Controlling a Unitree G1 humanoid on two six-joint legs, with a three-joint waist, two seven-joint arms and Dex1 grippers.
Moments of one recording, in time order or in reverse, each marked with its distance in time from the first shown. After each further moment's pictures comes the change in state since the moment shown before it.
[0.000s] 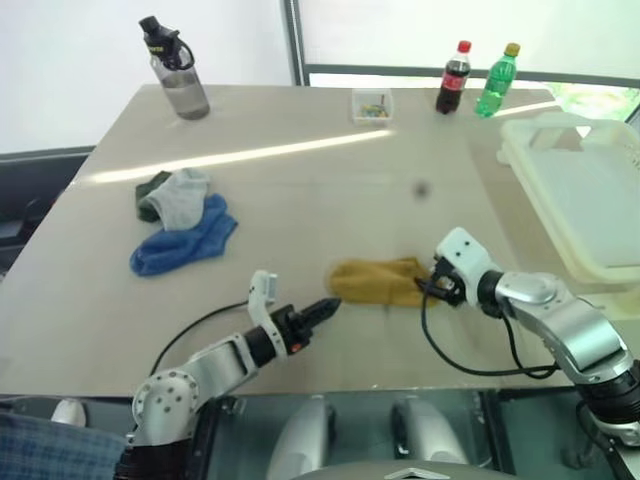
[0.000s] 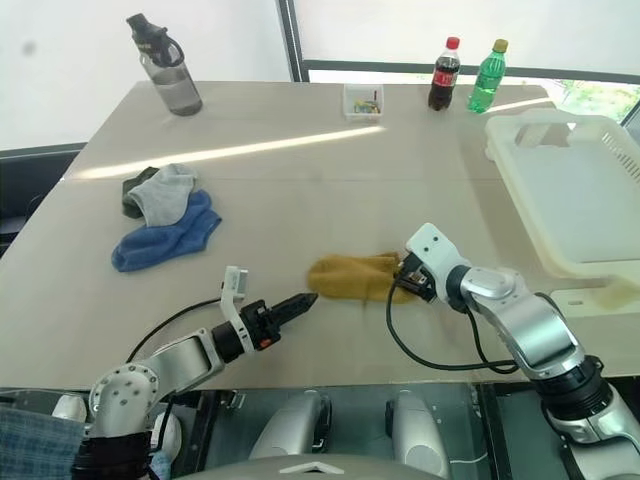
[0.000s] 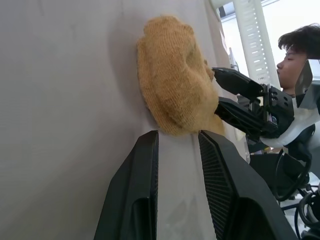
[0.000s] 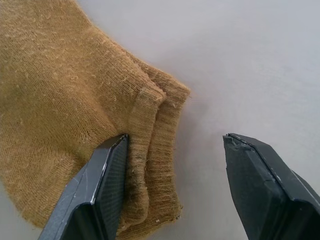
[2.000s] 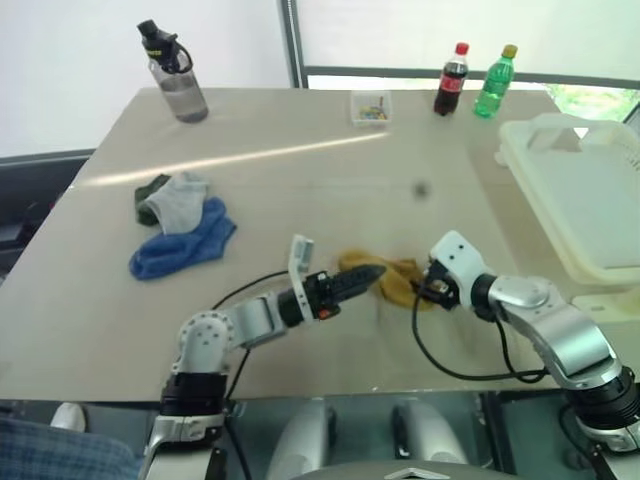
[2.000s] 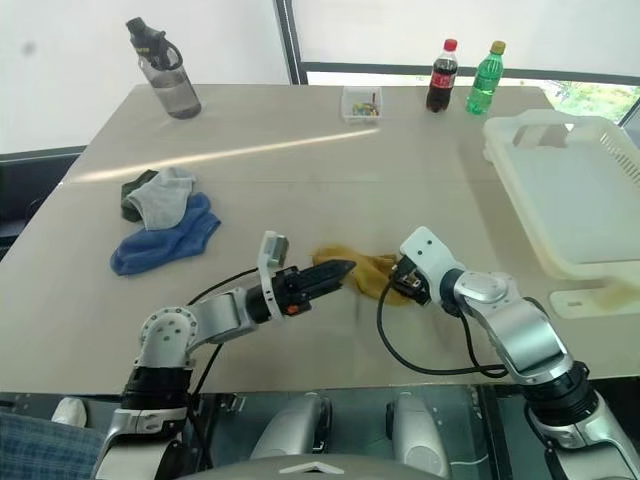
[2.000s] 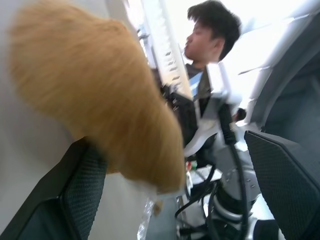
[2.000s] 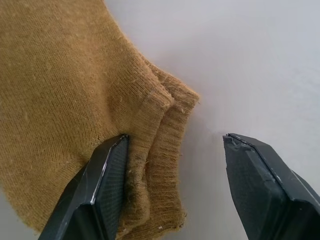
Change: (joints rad) left arm -0.270 -0.025 -0.059 0.252 -0.060 0.080 -0.295; right arm 0.014 0.079 -0.009 -0.029 -0.086 0.049 0.034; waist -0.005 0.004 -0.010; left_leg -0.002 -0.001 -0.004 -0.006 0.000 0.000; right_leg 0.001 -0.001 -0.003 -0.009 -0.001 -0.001
